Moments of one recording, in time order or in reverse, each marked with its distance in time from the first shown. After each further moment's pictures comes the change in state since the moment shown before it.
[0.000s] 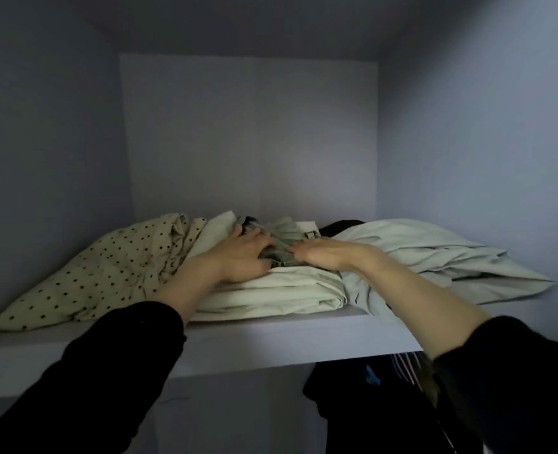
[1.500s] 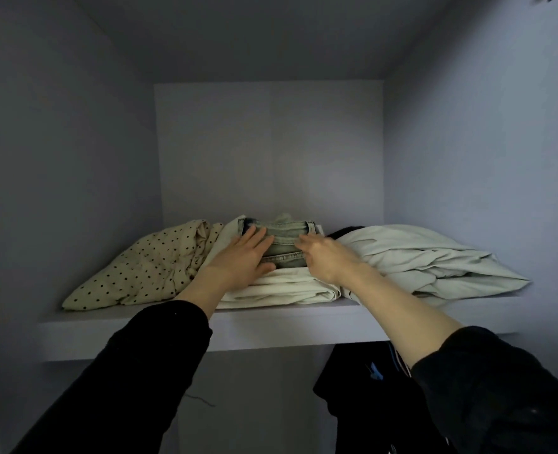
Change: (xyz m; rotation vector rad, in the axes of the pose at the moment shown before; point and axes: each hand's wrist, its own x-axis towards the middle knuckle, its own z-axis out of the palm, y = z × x) left_hand -0.038 0.010 0.003 0.101 0.067 -0.092; right_hand -0.046 -0.019 0.011 -0.179 0.367 -0.114
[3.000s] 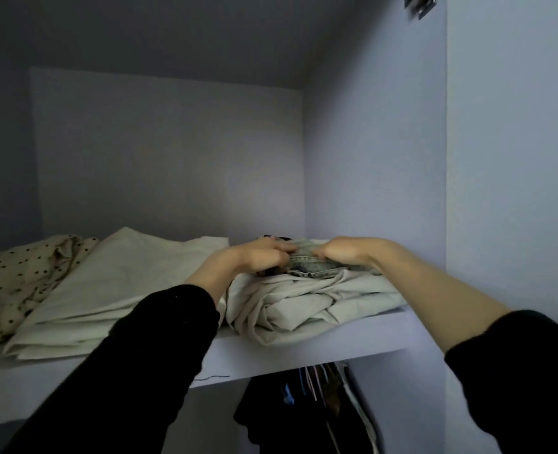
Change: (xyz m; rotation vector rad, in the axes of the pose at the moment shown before) left_hand 0.124 0.173 -0.024 -0.542 -0.154 0.166; right_hand -0.060 0.171 -0.069 0.416 -0.367 0.484
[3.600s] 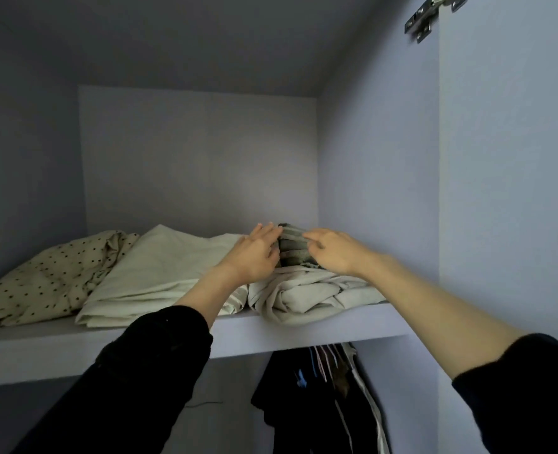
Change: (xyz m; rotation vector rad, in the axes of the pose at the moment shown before) left_hand -0.064 -0.009 0.002 0.172 0.344 -0.014; right_hand -0.050 -0.036 0.023 -0.221 0.344 -0.263
